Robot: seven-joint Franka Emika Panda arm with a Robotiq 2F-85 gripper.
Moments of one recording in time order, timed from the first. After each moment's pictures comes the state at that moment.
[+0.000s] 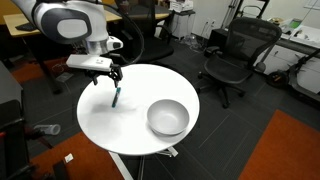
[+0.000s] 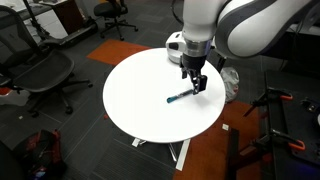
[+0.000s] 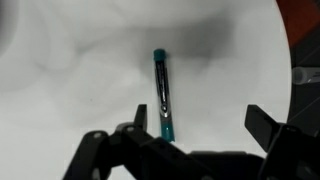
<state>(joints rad) -0.01 0.32 0.06 -2.29 -0.06 2.60 -0.66</state>
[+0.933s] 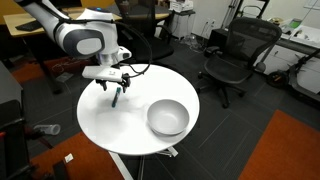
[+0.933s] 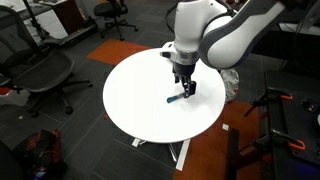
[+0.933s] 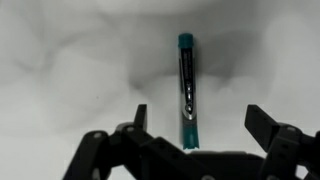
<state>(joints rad) -0.07 0.49 0.10 -2.19 -0.08 2.69 -0.69</state>
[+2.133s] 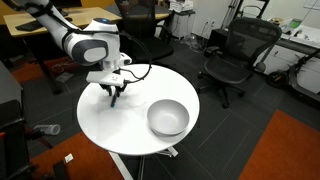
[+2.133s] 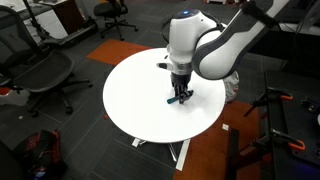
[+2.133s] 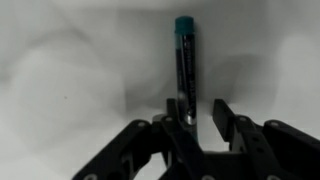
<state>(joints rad) -0.08 0.59 0.14 -2.12 -0.08 2.69 -0.70</state>
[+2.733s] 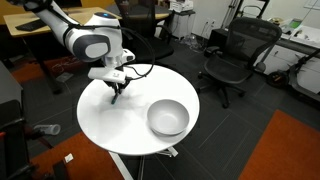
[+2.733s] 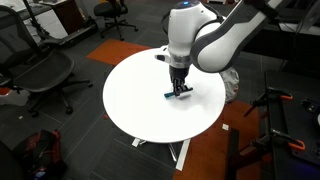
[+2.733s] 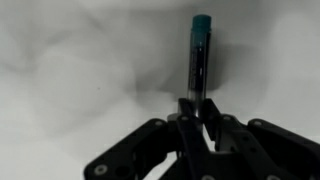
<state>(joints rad) -0.09 0.56 0.13 -2.11 -0.08 2.69 -0.65</state>
